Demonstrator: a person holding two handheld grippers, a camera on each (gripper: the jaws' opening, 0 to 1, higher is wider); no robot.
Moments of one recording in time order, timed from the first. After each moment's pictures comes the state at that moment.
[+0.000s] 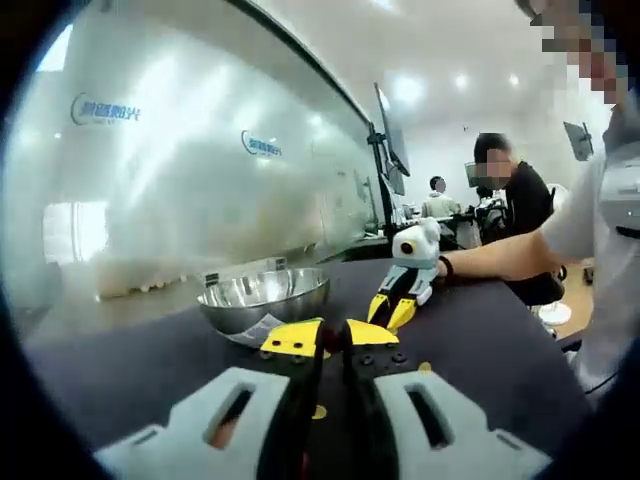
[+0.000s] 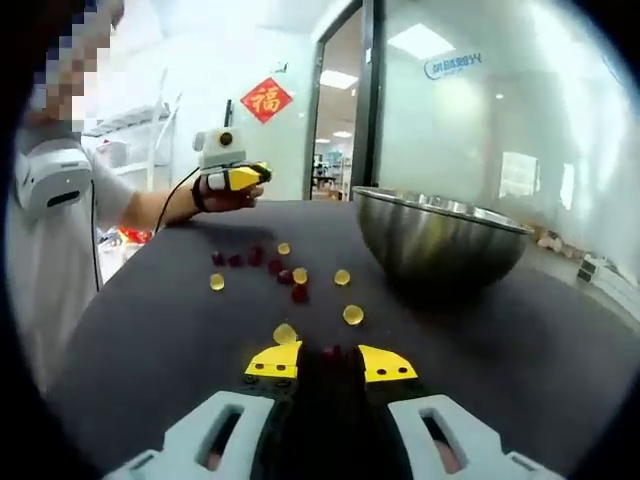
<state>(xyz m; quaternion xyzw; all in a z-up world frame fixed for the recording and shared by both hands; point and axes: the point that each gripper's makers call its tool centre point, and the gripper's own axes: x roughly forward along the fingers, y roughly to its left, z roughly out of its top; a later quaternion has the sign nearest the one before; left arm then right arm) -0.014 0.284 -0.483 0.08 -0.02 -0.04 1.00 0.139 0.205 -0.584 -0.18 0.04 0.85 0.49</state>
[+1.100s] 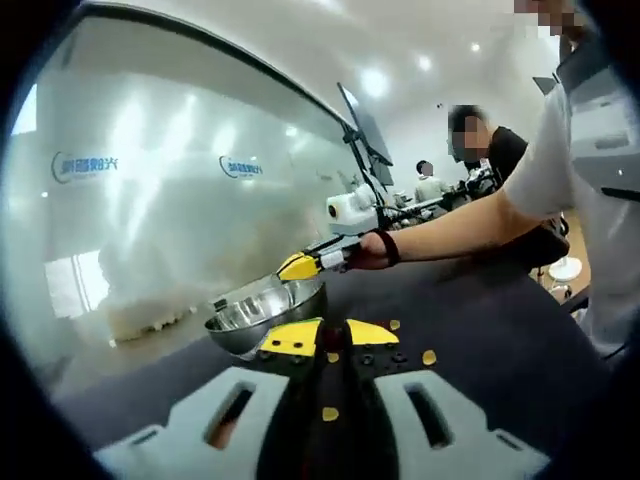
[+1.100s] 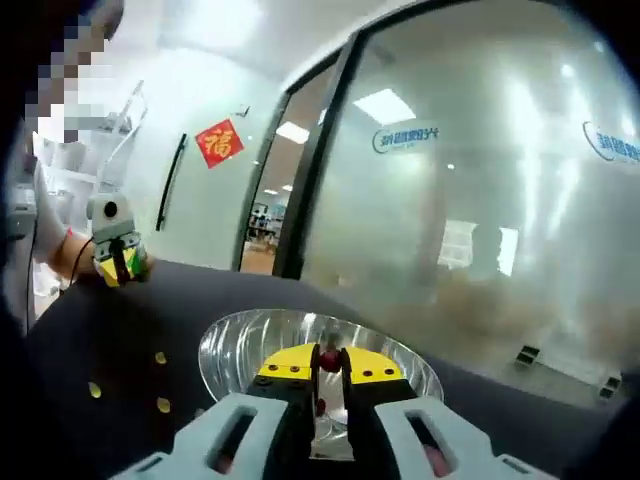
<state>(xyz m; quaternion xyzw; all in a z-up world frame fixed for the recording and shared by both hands) -0.022 0.273 -0.473 0.12 -0.04 -0.05 0.99 0.190 0.319 -0.470 -0.10 -0.09 0.78 0.61</state>
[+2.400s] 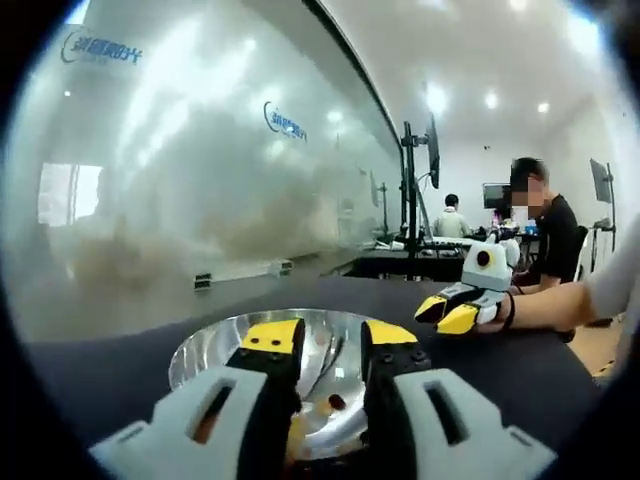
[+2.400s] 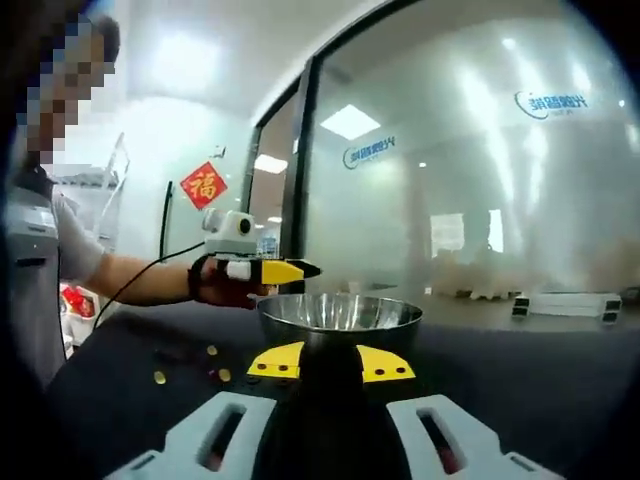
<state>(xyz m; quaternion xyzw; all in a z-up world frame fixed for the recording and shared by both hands) 0.126 0.332 -0.440 0.00 -0.03 -0.05 1.00 0.211 0.217 -0.496 0.00 -0.04 0.78 0.62</state>
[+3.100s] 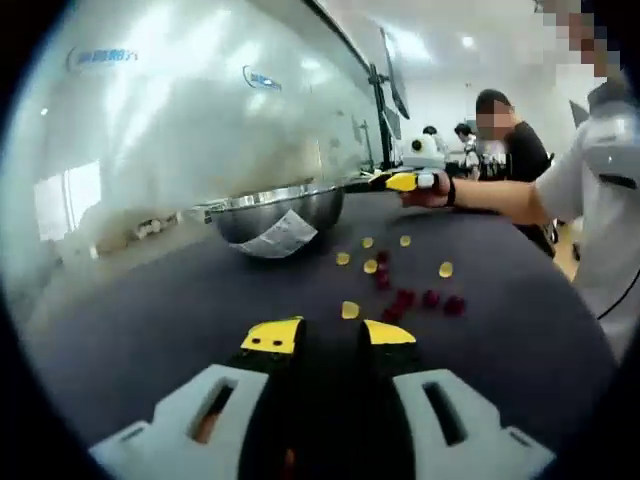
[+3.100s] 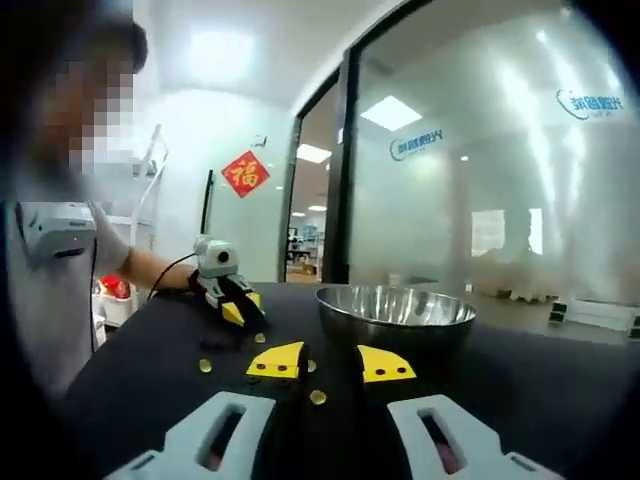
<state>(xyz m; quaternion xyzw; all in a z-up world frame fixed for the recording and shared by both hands) -0.022 0.329 -0.564 0.09 0.12 -0.06 0.99 0.157 0.201 -0.505 -0.04 -0.04 0.85 0.53</state>
